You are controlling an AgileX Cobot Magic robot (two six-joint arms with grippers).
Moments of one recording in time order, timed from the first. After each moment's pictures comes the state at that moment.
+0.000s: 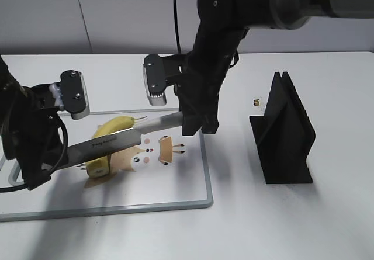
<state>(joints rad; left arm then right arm) -0.32 1.66 -0.88 -0.27 0.69 1.07 0.60 2.18 -1.67 0.28 0.96 -1.23</state>
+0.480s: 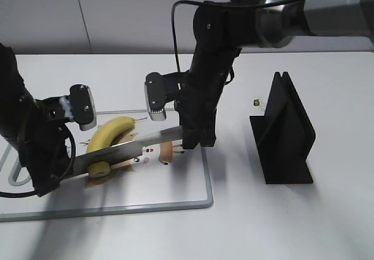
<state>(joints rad) -0.32 1.74 -0.88 -0.28 0.67 1.07 0.59 2.25 -1.67 0.29 0.94 -1.23</state>
